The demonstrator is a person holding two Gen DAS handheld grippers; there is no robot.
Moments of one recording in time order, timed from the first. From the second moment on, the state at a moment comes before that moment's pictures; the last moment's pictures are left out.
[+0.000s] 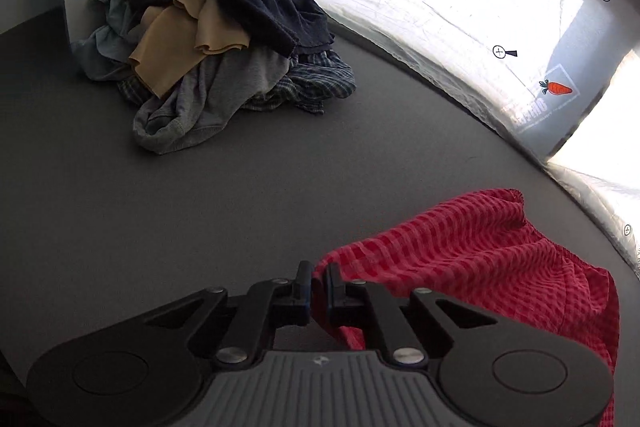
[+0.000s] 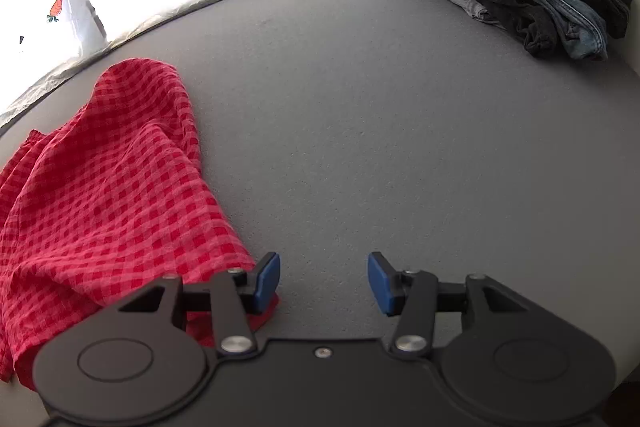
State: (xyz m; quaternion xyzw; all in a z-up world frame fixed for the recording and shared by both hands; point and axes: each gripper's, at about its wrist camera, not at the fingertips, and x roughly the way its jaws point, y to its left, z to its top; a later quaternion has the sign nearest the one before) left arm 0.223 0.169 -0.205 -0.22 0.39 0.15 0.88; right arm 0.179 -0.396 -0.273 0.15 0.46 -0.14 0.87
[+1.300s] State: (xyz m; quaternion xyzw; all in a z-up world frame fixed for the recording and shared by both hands) left arm 0.155 -0.090 -0.233 -0.02 0.43 -0.03 0.90; right arm 0.148 -0.339 -0.264 -0.18 0.37 0.00 0.91
